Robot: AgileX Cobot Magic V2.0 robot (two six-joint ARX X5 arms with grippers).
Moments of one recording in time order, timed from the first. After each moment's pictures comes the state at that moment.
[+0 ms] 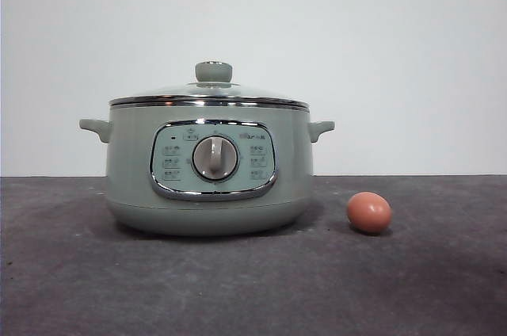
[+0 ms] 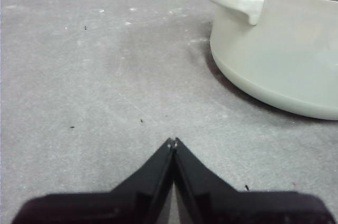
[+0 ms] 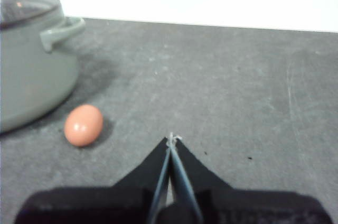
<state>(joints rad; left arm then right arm) 0.00 0.16 0.02 -0.16 0.15 0.01 0.05 0.01 0.04 -0.19 -0.14 -0.05</state>
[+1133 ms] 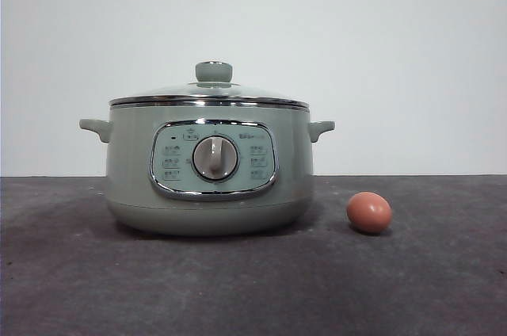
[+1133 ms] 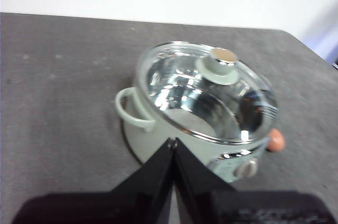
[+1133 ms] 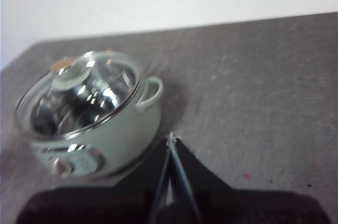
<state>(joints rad) 0.00 0.54 0.77 -0.59 0.43 -0.12 0.05 0.53 0.83 -0.65 -0.34 0.09</state>
